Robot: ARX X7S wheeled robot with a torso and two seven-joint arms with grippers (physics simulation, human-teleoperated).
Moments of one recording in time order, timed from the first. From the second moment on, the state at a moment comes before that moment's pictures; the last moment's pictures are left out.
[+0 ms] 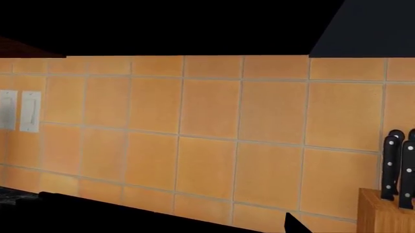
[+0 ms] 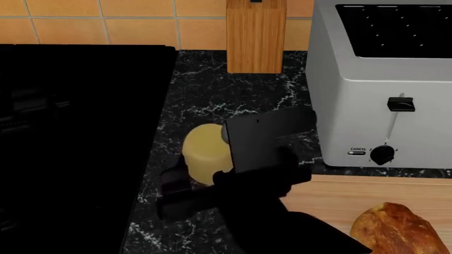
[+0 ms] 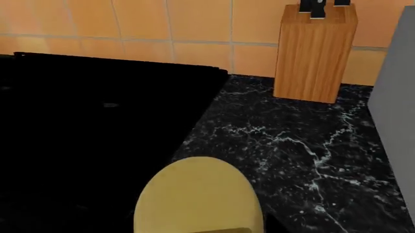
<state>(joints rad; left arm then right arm) -0.57 -0.22 0.13 0.49 -0.28 -0.66 -0.52 0.71 0.14 -0.19 -0.38 0.71 1.24 0.31</state>
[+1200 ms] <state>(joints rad) -0.59 -0.25 0.16 0.47 -0.31 -0.67 -0.53 0.82 1.06 -0.27 -0.77 2.21 0.70 1.47</state>
